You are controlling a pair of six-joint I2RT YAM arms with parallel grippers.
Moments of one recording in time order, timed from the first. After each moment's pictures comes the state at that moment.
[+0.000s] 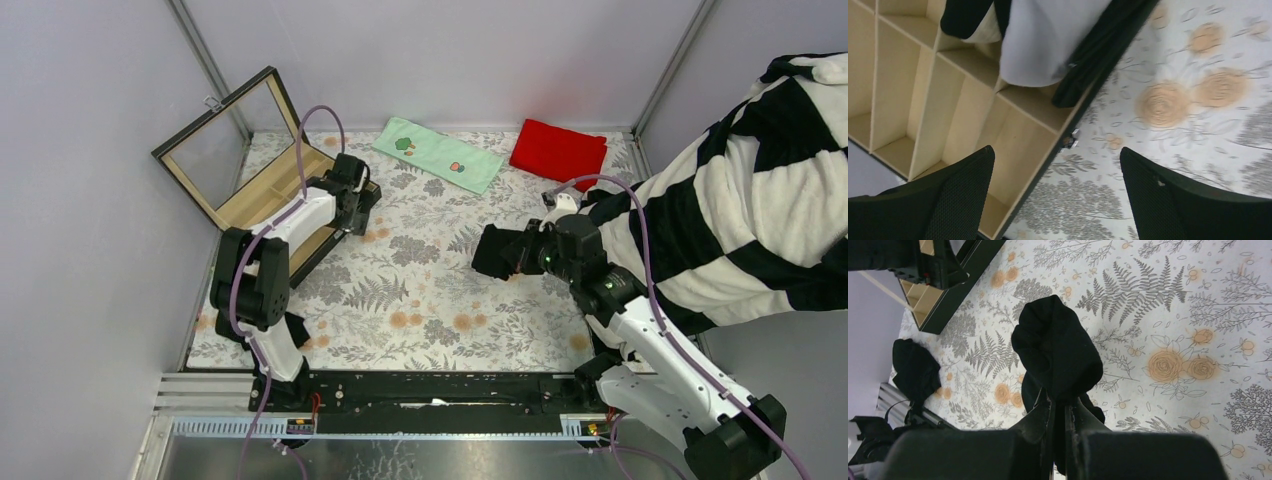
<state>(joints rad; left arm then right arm) -0.26 1.75 1.26 -0.60 -0.31 -0.03 0.50 0.89 0.73 -0.35 -0.08 0.54</state>
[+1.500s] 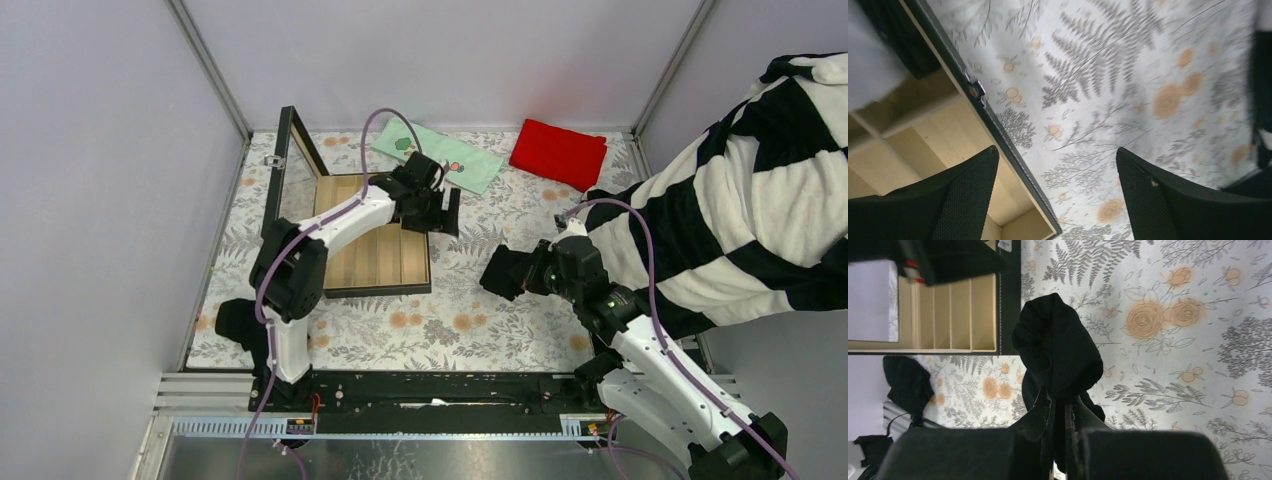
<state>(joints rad) -0.58 1.95 1.49 -0.55 0.20 -0.42 0.50 0.77 0.58 -0.41 -0.03 0.70</state>
